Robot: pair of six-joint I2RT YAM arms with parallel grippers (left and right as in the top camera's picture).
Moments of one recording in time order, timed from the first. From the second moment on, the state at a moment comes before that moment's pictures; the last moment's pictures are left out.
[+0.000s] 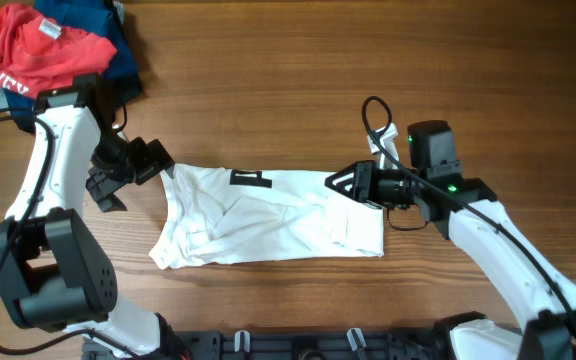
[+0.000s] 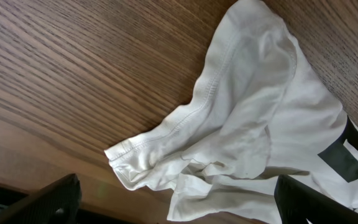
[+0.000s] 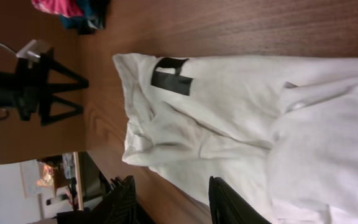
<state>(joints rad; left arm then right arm) 0.17 1.78 1.36 -1.32 0.11 -0.45 0.24 1.38 0.72 -0.30 -0.79 0.57</state>
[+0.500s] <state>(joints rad) 0.17 1.78 1.36 -1.32 0.11 -0.45 0.22 1.80 0.73 0.04 -0.83 0.57</state>
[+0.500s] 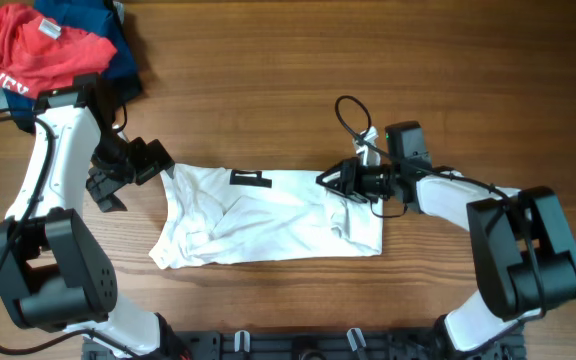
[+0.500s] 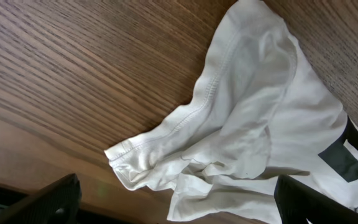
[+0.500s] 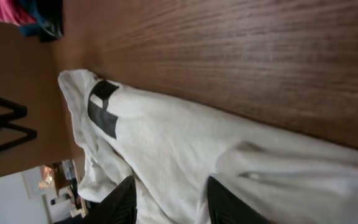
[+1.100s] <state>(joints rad) 0.17 1.78 1.36 -1.30 0.11 -0.45 0.22 1.50 0.85 -0.51 -0.84 0.45</state>
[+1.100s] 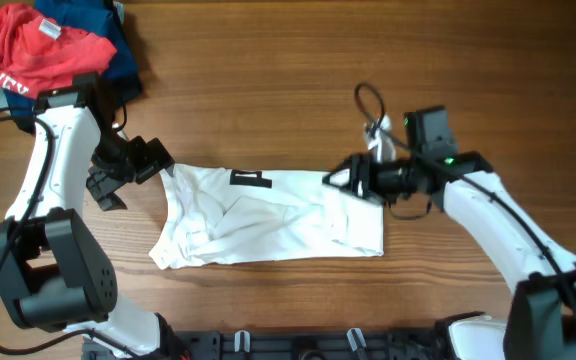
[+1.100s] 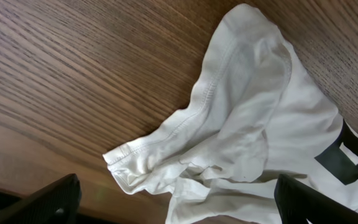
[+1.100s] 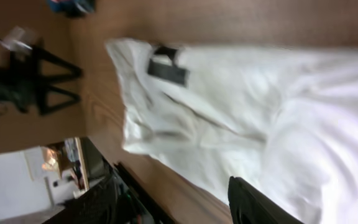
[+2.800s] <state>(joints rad) 0.37 1.78 1.11 -1.06 0.37 -0.21 0.16 1.24 1.00 -1.01 -0.36 0.39</state>
